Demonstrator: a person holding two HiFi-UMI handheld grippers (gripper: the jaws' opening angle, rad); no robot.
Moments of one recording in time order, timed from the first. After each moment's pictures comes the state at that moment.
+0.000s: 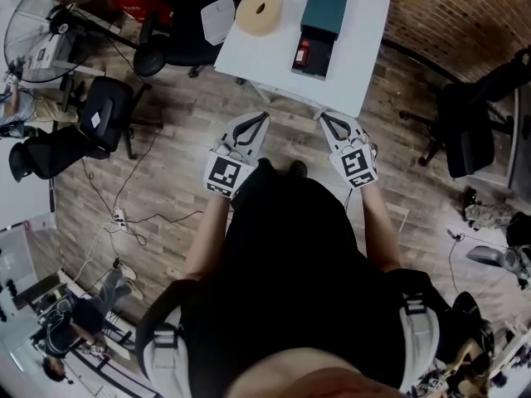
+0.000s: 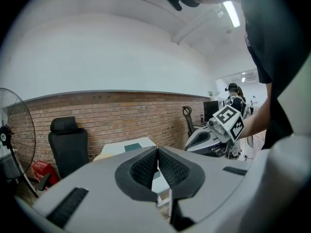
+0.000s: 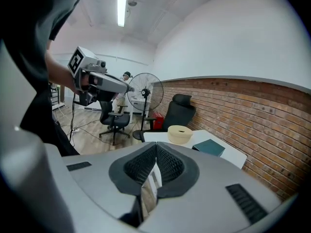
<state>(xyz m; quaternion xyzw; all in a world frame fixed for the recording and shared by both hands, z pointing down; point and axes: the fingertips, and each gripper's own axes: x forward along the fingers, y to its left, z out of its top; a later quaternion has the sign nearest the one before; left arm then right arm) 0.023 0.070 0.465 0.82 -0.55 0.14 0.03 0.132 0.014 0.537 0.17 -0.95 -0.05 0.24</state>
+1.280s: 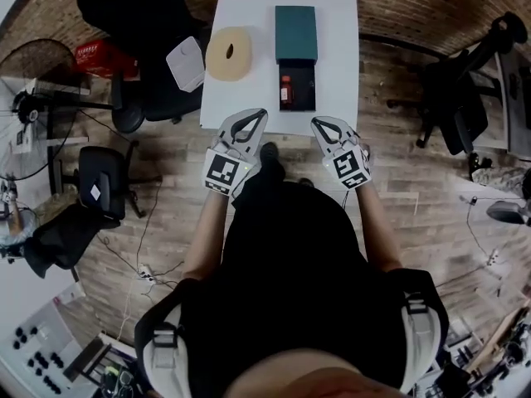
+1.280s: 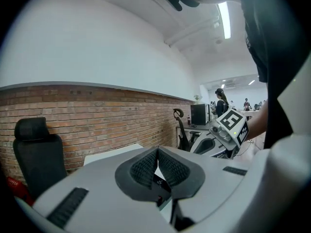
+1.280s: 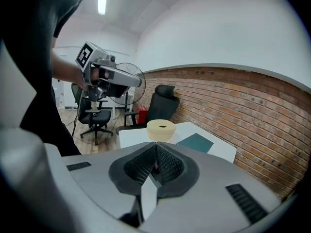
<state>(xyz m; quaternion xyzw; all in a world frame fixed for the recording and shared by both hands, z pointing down) -0.038 -0.109 0.469 0.89 -0.44 0.13 0.01 0.070 -0.112 0.555 0.26 -0.92 -0.02 0.27</state>
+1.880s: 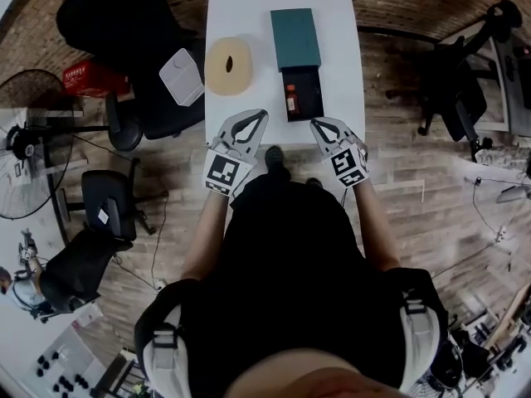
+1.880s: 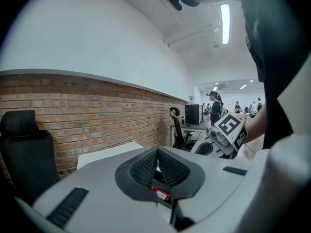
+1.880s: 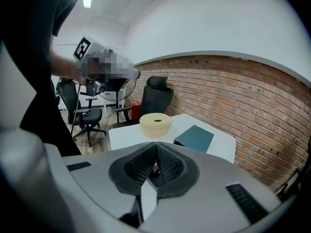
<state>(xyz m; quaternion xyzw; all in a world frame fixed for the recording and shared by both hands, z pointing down) -0.079 -0.160 0.489 0.91 -0.39 0.13 0.02 0.027 -0.151 0.591 0.30 -0.91 0.02 0.29</state>
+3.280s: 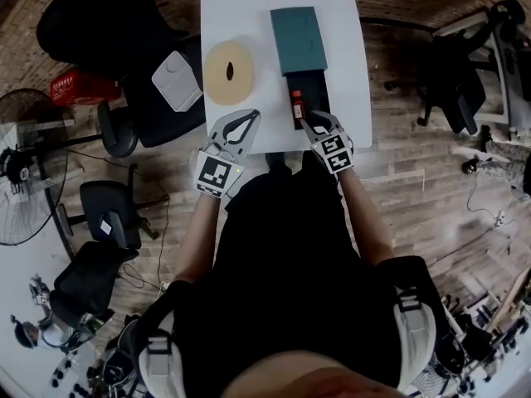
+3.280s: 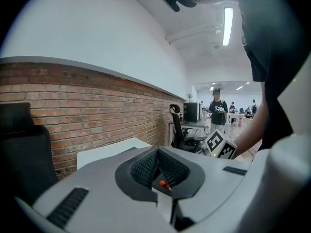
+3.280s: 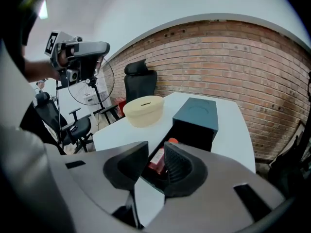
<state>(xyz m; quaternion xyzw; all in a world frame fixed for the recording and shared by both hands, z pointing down) -0.123 -0.213 0.515 0.92 -0.36 0.14 0.04 -0.002 -0.210 0.687 0.37 -0.86 0.18 0.30</state>
